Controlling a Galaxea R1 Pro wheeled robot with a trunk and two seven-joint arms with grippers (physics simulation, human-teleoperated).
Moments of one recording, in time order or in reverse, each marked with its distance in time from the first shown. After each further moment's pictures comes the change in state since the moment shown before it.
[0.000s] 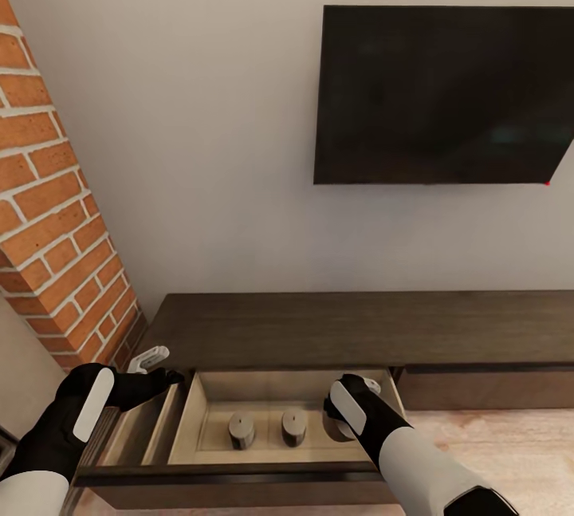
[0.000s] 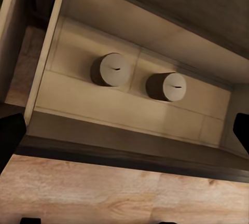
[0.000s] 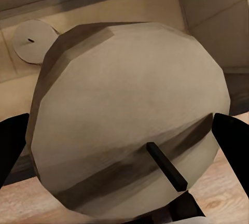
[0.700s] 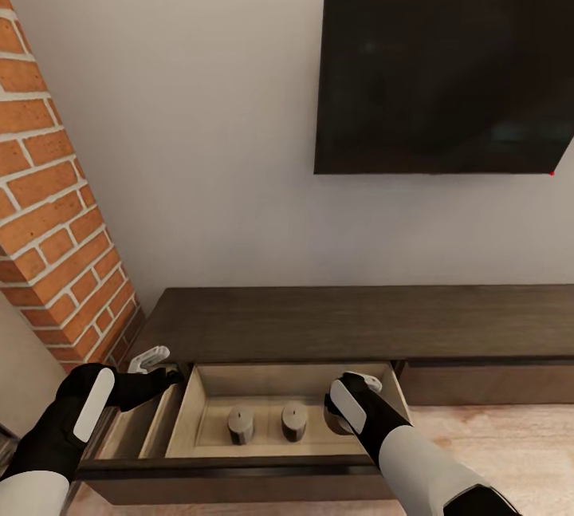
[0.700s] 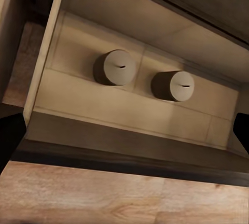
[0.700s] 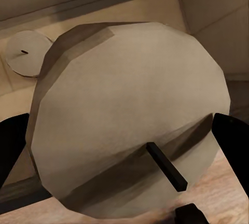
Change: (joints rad) left arm 0.000 -0.001 -0.001 0.000 0.000 0.000 0.000; right arm -0.005 0.000 0.000 0.000 0.000 -0.047 -0.007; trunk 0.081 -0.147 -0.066
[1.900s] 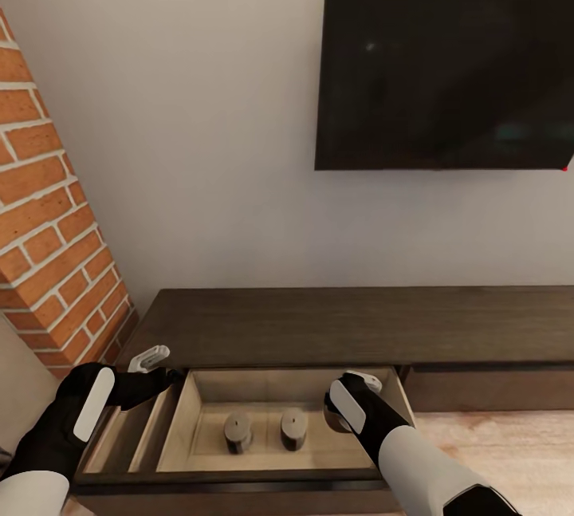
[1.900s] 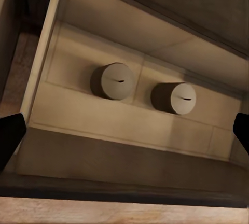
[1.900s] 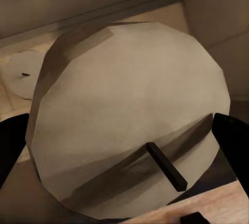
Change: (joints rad) left arm 0.000 0.000 -0.001 -0.006 0.000 0.000 0.000; right arm 0.000 0.002 0.003 0.001 0.001 -0.020 0.000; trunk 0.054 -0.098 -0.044
